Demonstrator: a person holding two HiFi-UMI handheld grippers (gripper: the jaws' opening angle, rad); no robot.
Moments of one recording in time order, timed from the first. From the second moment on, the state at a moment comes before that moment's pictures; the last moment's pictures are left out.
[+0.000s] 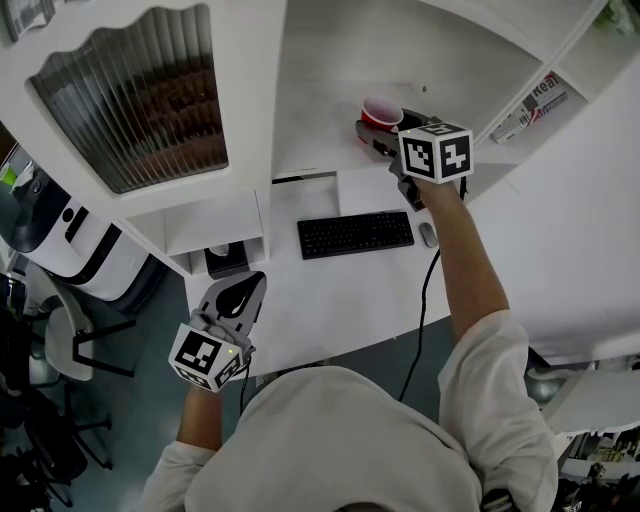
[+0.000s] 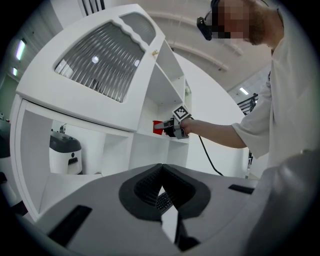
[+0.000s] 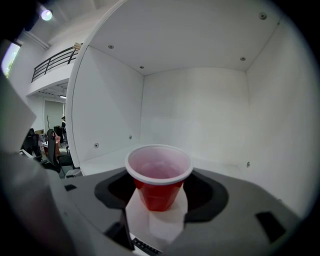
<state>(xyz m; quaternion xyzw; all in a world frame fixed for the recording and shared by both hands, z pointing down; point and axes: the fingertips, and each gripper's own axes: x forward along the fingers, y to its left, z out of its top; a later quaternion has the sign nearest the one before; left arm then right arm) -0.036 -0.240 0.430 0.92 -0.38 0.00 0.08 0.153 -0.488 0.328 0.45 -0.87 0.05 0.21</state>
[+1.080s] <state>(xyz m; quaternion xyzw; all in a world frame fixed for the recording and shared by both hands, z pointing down) -0.034 -0.238 0.430 0.92 -0.38 0.00 0.08 0.156 -0.487 0.333 0.46 -0.86 0.04 0.22</state>
